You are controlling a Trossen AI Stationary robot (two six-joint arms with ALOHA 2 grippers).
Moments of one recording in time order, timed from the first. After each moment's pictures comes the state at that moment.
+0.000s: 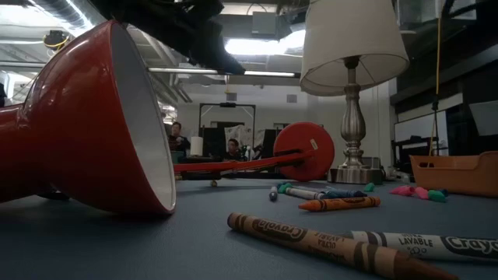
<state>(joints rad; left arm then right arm) 0.11 1.38 0.82 0.21 -0.37 0.24 0.72 1.15 0.84 -1.02 -0.39 1.41</state>
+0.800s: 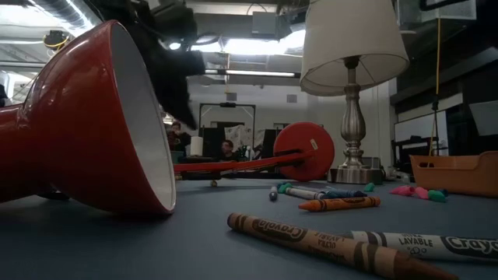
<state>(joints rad) 0.27 1.38 0.82 -0.36 0.04 0.03 0.72 1.17 0.84 -0.97 -0.25 1.40</state>
